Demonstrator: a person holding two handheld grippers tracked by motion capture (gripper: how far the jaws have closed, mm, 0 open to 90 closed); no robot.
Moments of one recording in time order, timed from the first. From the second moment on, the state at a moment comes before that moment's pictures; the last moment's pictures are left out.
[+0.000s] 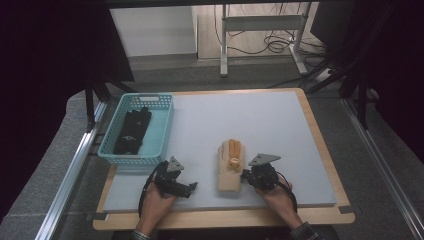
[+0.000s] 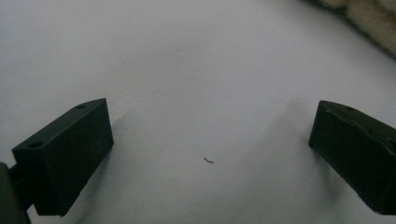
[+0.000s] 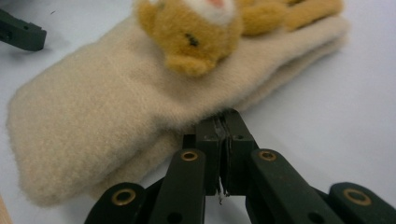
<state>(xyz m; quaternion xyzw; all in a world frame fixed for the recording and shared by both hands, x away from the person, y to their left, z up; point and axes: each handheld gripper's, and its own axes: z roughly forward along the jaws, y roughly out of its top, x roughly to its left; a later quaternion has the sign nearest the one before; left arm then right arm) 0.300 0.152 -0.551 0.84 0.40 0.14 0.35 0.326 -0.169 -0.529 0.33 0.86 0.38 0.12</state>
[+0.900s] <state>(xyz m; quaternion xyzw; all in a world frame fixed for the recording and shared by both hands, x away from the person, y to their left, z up) 0.300 0.152 -0.551 0.84 0.40 0.14 0.35 0.344 -0.100 -0.536 0.30 0.87 0.38 0.12</state>
